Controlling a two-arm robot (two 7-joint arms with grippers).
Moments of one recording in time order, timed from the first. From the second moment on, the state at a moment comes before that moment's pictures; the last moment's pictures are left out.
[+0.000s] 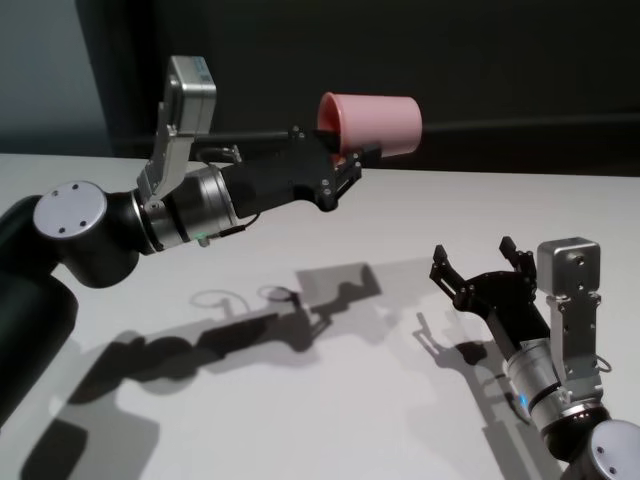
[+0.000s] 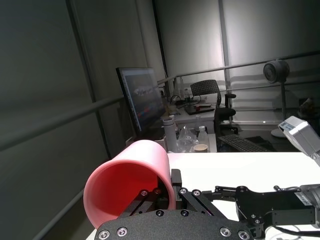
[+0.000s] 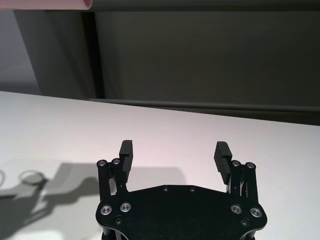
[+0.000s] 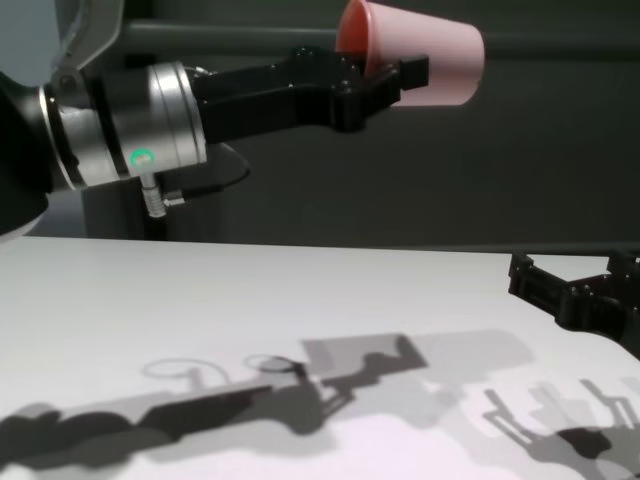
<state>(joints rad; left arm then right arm) -0.64 0.35 0.60 -1.16 -0.56 -0.19 -0.89 -0.06 0.16 -0.26 -1.64 0.19 -0.04 -0.06</state>
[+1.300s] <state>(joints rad) -0.78 0.22 0.67 -0.96 -0.63 -0.22 -1.03 -0.06 0.16 -0.26 -1.64 0.19 -0.04 -0.06</state>
